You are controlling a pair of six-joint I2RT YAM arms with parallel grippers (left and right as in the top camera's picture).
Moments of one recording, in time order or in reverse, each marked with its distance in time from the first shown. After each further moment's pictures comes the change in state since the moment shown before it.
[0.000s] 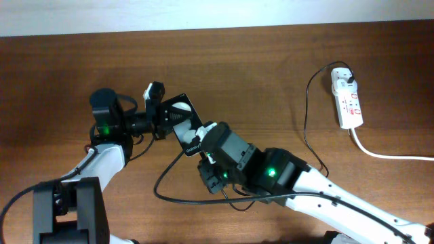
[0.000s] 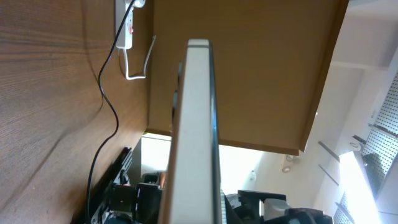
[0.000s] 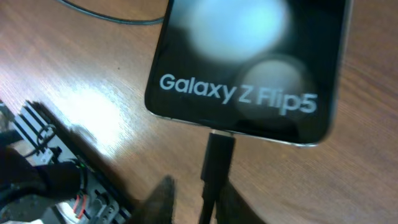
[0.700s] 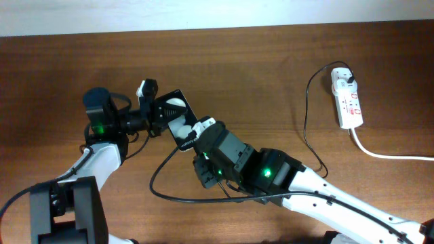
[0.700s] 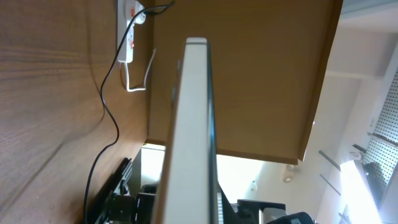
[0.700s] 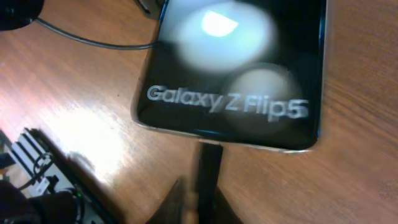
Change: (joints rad) left arm 0.032 0.000 0.013 0.004 -0.012 -0.008; right arm 0.006 0.013 -0.017 0.115 0.058 0.019
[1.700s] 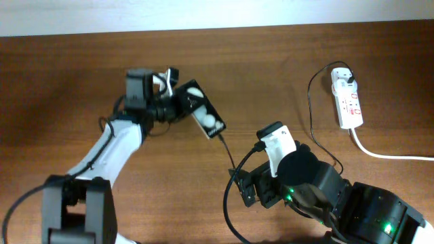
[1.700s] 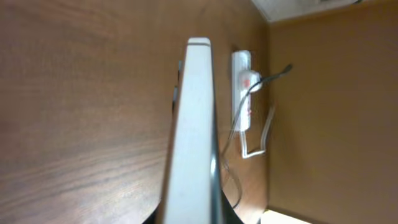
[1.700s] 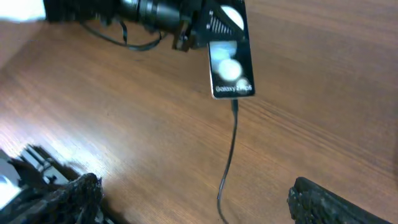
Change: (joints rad) left arm -0.227 0.053 0.340 -0.816 -0.686 0.734; right arm 0.005 -0.434 0.041 -0.314 0.201 0.002
